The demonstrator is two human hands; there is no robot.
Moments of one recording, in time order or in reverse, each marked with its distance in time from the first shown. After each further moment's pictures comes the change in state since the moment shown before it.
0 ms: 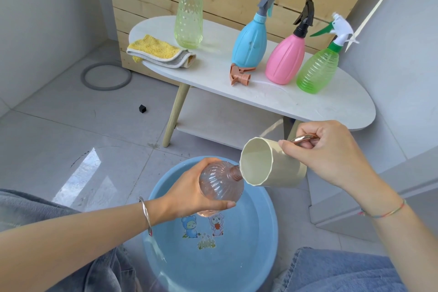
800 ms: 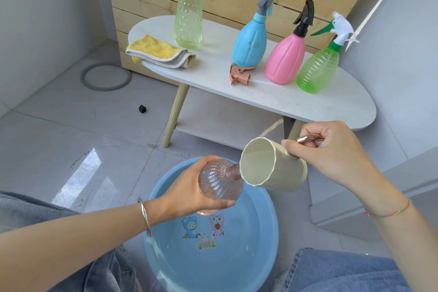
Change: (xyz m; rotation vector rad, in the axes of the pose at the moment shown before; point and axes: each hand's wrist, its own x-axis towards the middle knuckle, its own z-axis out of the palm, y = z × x) left_hand 0.001 0.000 -0.002 0.002 0.026 0.003; right_hand 0.002 0.007 -0.002 -0.008 -0.009 0.047
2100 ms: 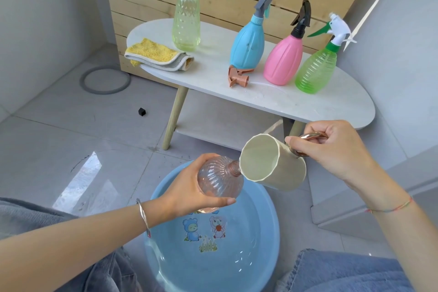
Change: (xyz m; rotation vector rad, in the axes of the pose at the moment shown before) left_hand 0.003 0.003 -0.003 -0.025 0.011 -0.020; right_hand 0.006 0.012 -0.002 0.169 0.006 0.057
